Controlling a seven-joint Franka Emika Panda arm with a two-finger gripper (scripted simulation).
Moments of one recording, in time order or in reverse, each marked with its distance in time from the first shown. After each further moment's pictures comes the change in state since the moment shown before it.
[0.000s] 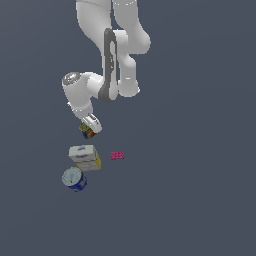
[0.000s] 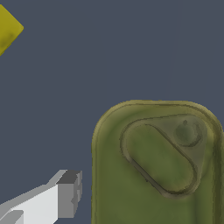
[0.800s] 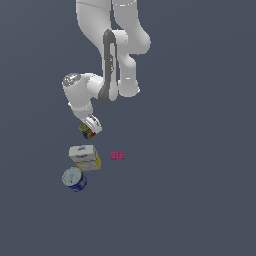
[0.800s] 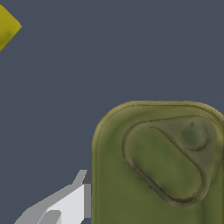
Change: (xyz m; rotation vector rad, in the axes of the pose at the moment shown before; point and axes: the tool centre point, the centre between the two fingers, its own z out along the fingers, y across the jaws) arm 0.001 0.000 0.004 0.001 0.001 0.000
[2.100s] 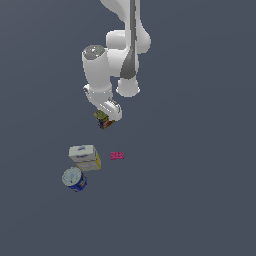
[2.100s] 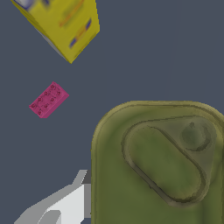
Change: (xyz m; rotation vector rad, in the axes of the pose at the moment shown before) arm -0.066 -0.077 -0.096 -0.005 0.000 0.000
